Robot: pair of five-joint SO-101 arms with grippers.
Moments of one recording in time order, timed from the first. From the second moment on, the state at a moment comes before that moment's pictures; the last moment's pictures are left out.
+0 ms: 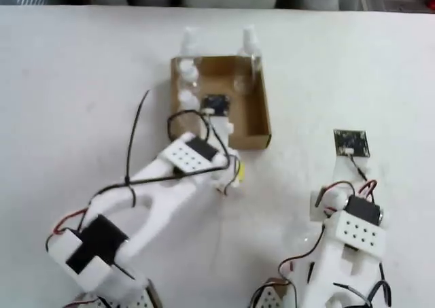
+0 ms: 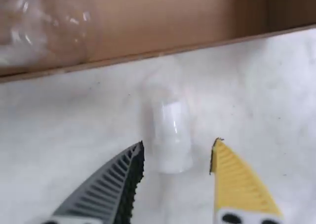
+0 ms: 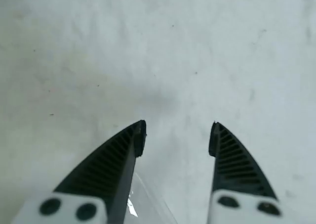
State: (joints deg) left arm 31.5 2.3 30.9 52.2 36.1; right arm 21.0 -51.5 67.4 61.4 20.9
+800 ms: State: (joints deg) left arm 31.6 15.7 21.4 54.5 36.1; right arm 21.0 -51.5 67.4 61.4 20.9
